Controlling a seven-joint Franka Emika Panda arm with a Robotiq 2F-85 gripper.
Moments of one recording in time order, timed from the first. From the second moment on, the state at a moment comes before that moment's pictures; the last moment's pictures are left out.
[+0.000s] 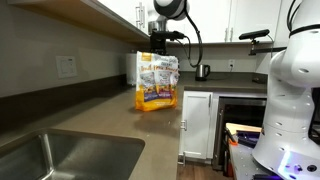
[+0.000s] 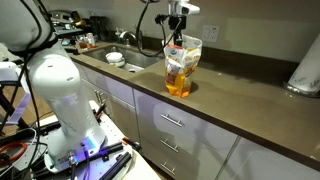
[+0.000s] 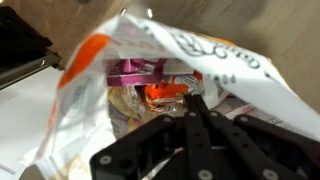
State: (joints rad) arm -0.09 -0.21 -0.04 -2.24 -0.09 2.04 0.65
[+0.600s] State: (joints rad) arm -0.11 -0.38 0.00 -2.24 -0.17 1.94 0.70
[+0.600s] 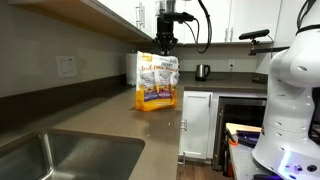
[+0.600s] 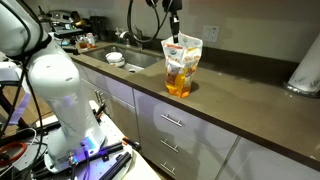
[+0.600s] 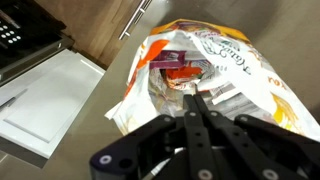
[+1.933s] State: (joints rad) arm -0.14 -0.24 -0.02 -2.37 -0.16 2.34 0.74
